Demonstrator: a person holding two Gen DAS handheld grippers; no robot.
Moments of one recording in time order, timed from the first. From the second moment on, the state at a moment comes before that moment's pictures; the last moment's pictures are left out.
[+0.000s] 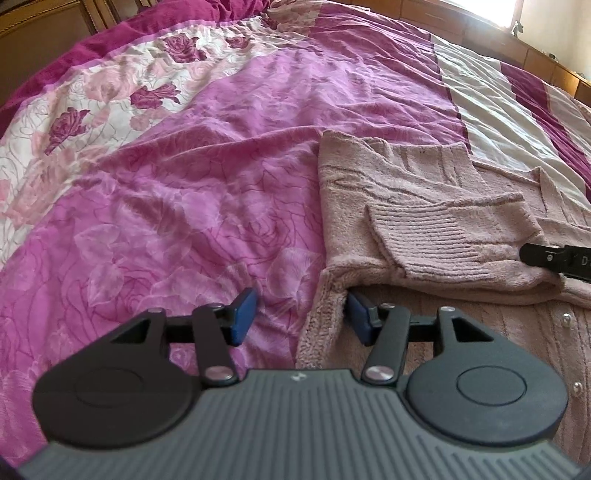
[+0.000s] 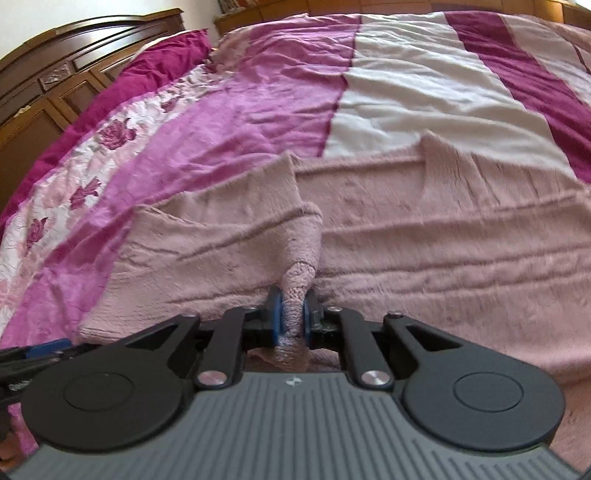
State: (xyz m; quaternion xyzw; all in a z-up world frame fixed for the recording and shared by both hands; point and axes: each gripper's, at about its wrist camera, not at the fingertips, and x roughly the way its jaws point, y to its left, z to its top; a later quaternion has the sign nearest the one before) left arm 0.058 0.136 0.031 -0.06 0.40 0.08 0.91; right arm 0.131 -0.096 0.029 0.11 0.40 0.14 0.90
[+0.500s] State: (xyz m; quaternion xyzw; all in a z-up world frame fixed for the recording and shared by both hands) left arm 0.037 0.148 0.064 -0.05 0.39 0.08 0.92; right arm 0.072 -0.046 0.079 0.04 0.32 0.21 0.92
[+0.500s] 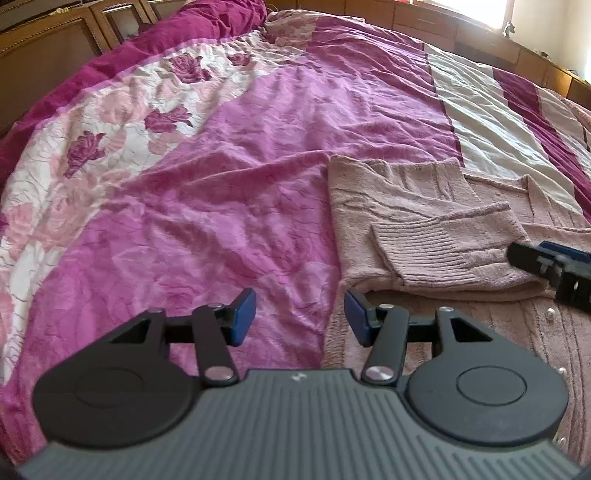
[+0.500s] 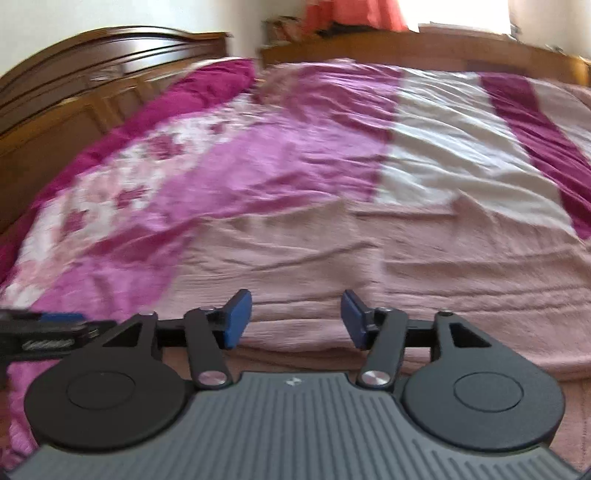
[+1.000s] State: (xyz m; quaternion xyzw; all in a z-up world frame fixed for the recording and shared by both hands) left arm 0.029 0.164 0.054 -0.05 0.41 0.09 0.91; right arm 0.063 0.022 0.059 -0.01 0.34 0.30 0.89
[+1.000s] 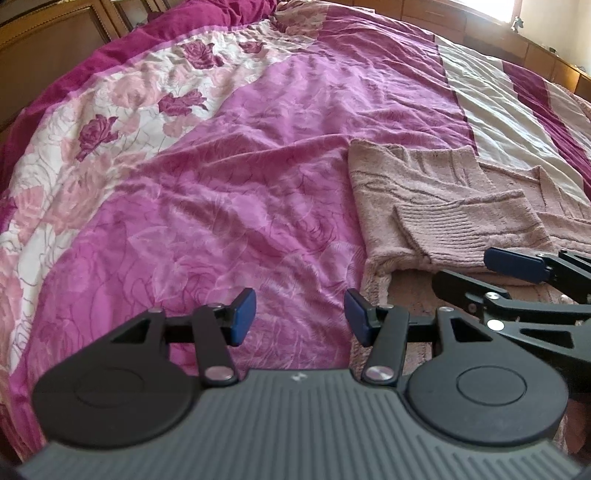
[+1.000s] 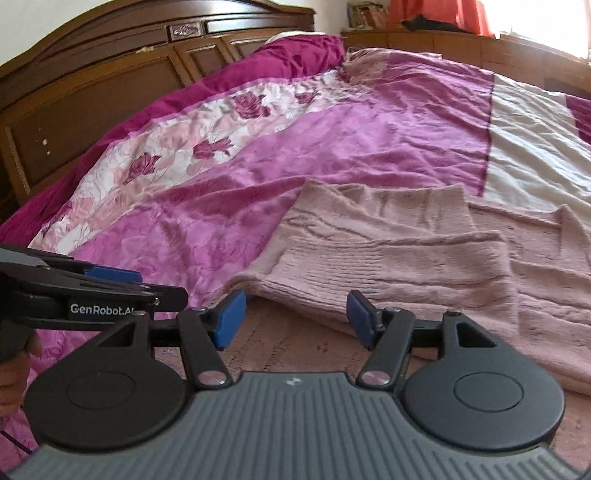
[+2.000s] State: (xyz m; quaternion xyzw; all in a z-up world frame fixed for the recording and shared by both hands) left arm 0.044 0.136 0.069 -0.03 0.37 0.06 0.93; right arm 0.074 -0.022 0.089 0.05 0.27 0.26 0.92
